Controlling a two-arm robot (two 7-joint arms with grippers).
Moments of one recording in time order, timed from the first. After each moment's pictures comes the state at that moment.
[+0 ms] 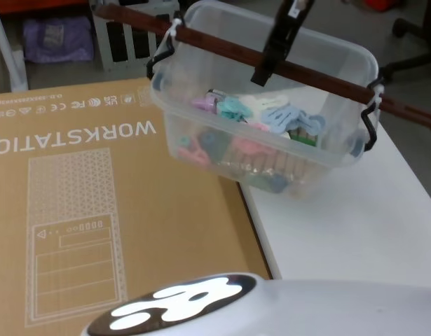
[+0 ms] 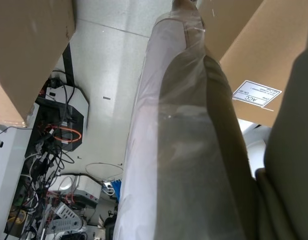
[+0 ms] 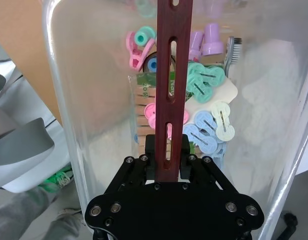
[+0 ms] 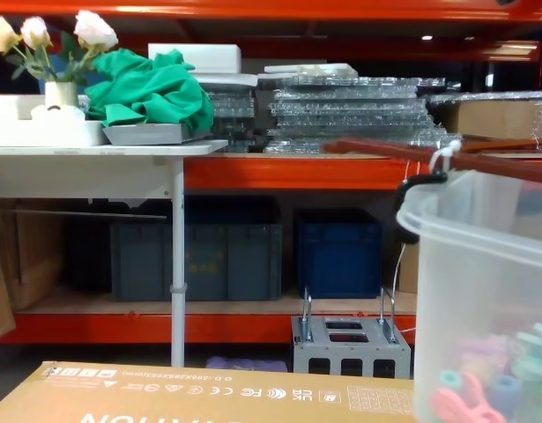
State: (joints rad) left arm -1.47 0.98 1.56 -0.90 0.05 0.15 -1.47; right arm 1.51 0.89 -1.35 -1.56 0.08 -0.26 1.48
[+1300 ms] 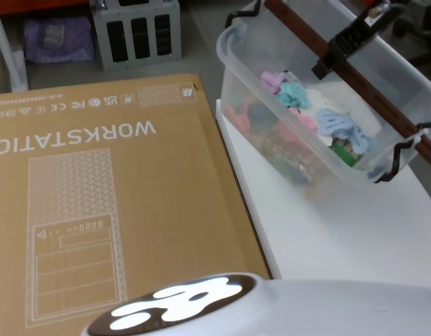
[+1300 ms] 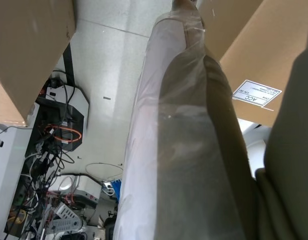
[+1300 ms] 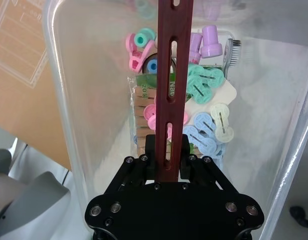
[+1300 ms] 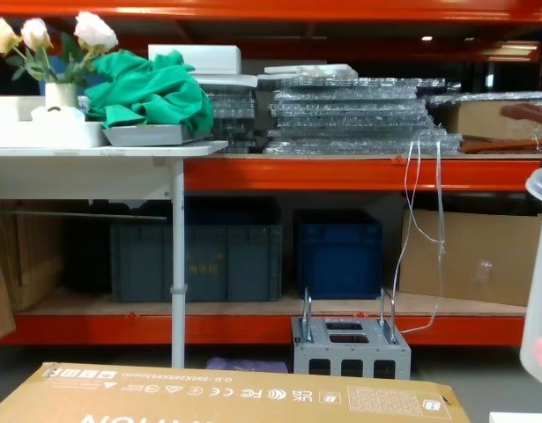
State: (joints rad) left arm -1.47 0.98 1.56 -0.90 0.05 0.15 -1.47; right arm 1.36 1.24 -1.24 -1.84 0.05 0.11 1.28
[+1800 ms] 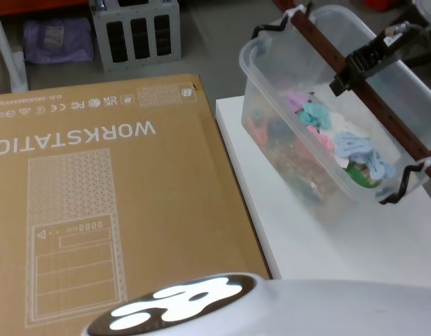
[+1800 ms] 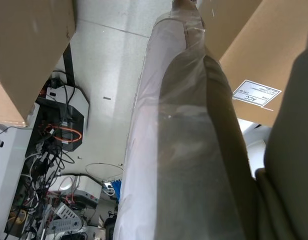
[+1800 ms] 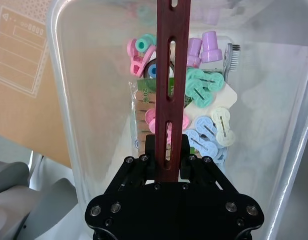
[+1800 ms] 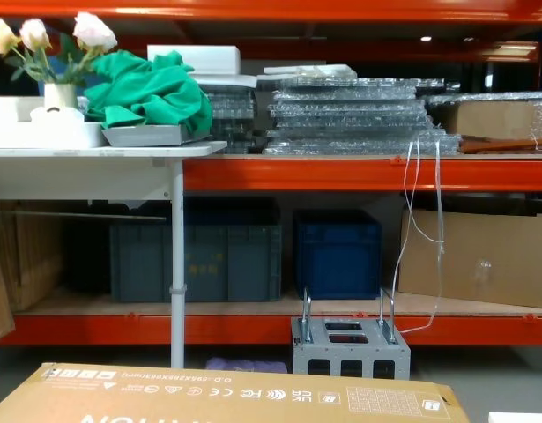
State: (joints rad) left arm -1.47 0.98 1.56 -0.90 0.05 0.15 -1.47; right arm 1.29 1.34 -1.22 -1.91 0.10 0.24 1.21
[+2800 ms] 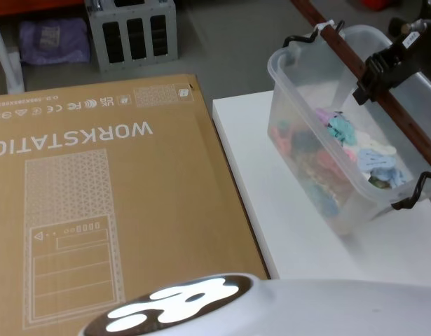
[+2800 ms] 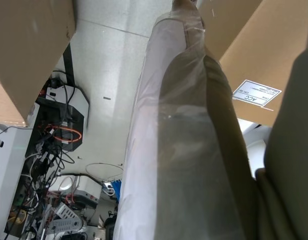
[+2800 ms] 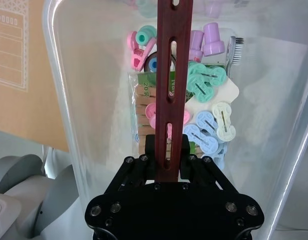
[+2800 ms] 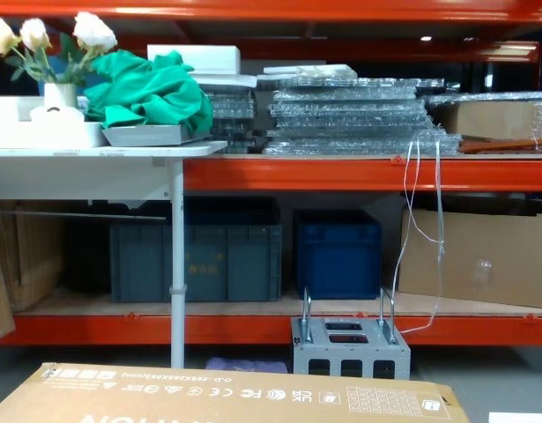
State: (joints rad) left arm -1.47 0.98 1.56 -0.90 0.05 0.15 -1.47; right arm 1.24 1.33 -1.18 -1.78 0.13 0.29 1.34
